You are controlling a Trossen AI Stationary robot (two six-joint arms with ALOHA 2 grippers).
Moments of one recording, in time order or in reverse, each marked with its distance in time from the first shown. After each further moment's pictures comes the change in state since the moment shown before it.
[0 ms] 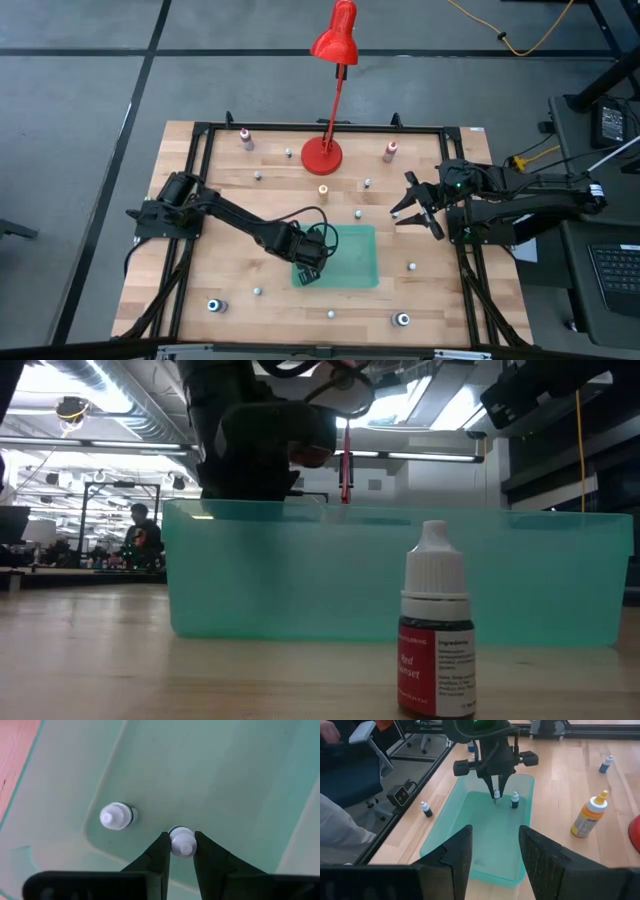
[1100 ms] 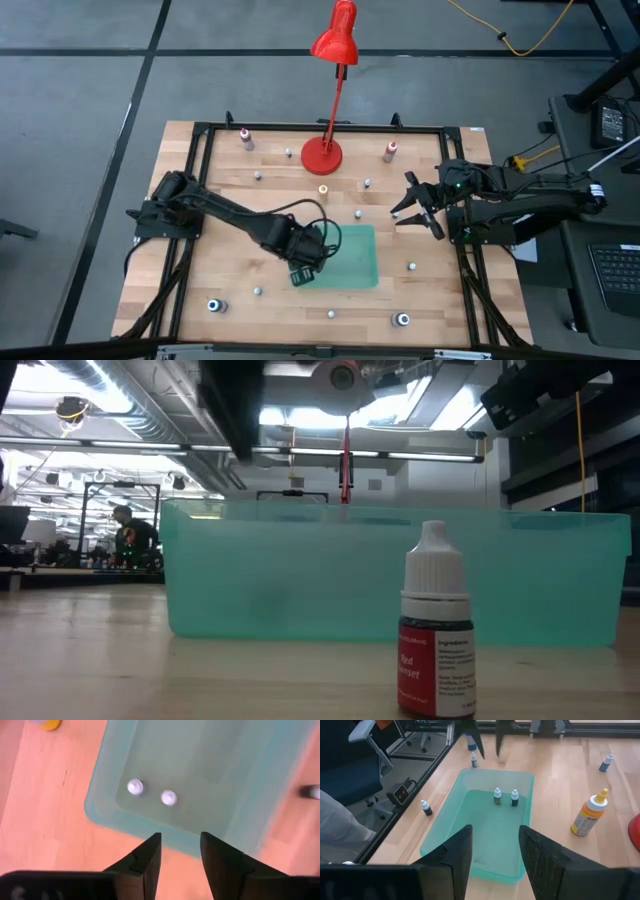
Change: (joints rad) left arm -0.046 -0.048 0.354 -0.504 0.042 0.006; right arm 0.000 0.000 0.000 -0.009 0.000 -0.005
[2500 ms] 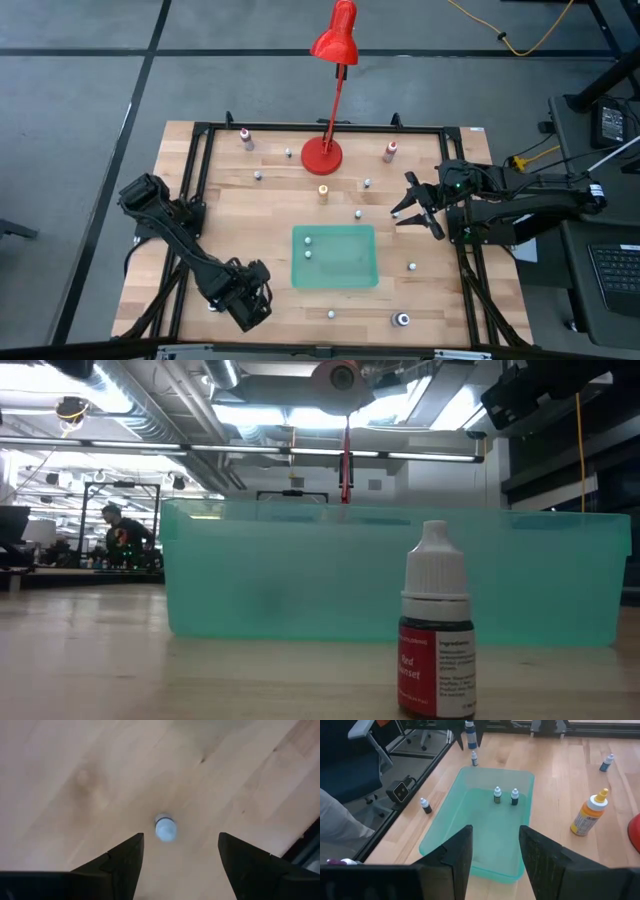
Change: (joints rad) left arm -0.422 -0.161 -0.483 0.285 -0.043 -0.760; right arm 0.000 0.000 0.000 -0.005 0.001 -0.012
